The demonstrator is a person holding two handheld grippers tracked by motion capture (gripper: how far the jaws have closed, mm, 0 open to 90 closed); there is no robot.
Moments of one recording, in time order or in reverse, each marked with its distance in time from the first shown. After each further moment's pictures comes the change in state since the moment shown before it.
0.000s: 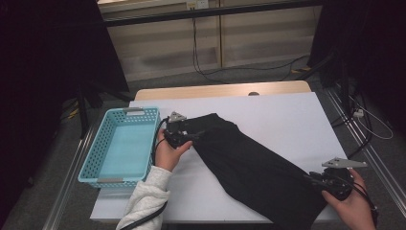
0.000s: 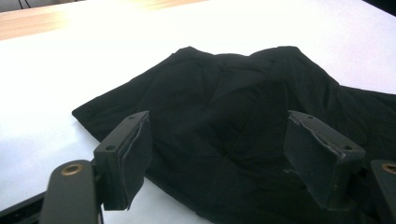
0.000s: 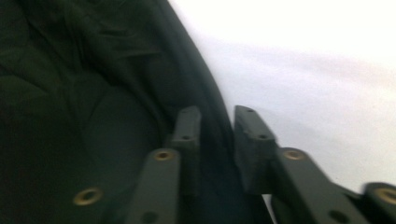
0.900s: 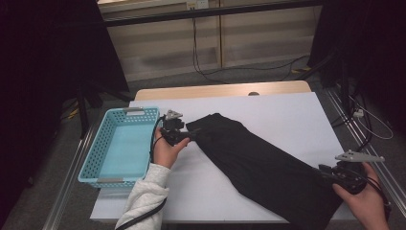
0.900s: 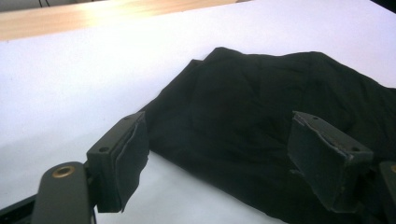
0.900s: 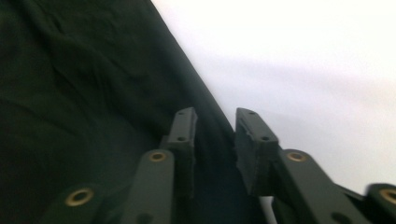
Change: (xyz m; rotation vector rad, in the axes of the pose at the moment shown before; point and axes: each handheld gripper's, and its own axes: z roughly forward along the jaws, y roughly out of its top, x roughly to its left) left arm 0.016 0.000 0.005 -0.012 0.039 -0.046; right arm -0.021 0.013 -0.015 -0.069 -0.004 0.007
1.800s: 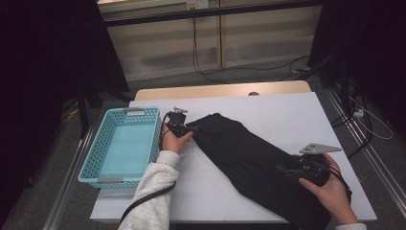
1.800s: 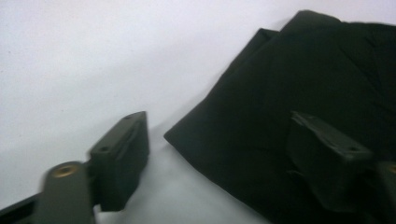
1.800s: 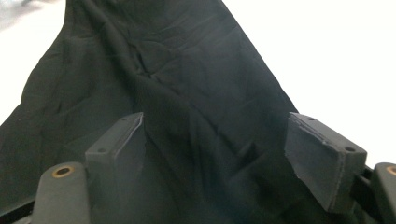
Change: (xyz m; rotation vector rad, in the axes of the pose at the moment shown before) left arm 0.025 0.001 0.055 0.140 0.118 0.002; right arm 0.050 0.027 0.051 -0.040 0.172 -0.082
